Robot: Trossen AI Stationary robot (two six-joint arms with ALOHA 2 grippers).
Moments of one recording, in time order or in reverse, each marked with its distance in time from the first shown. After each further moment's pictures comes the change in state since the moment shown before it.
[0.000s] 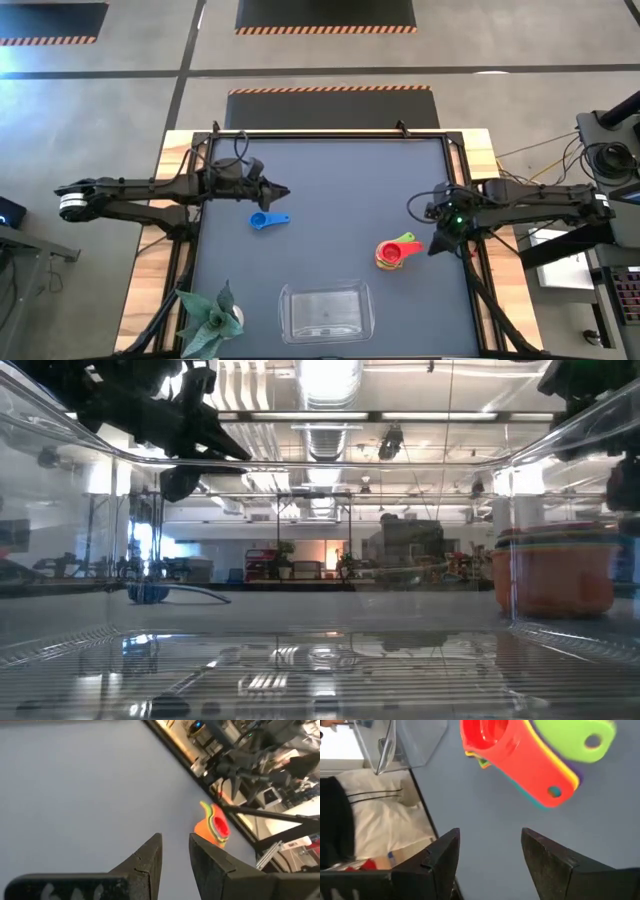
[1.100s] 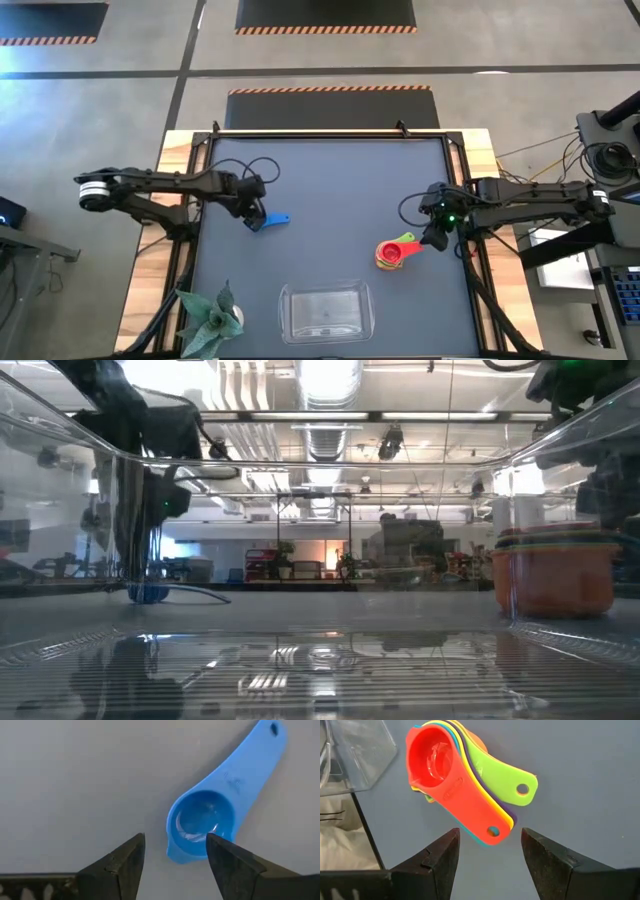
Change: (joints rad) left arm 0.000 0.256 0.105 -0.821 -0.069 0.112; right arm 0.000 0.121 0.018 0.007 0.253 -0.117
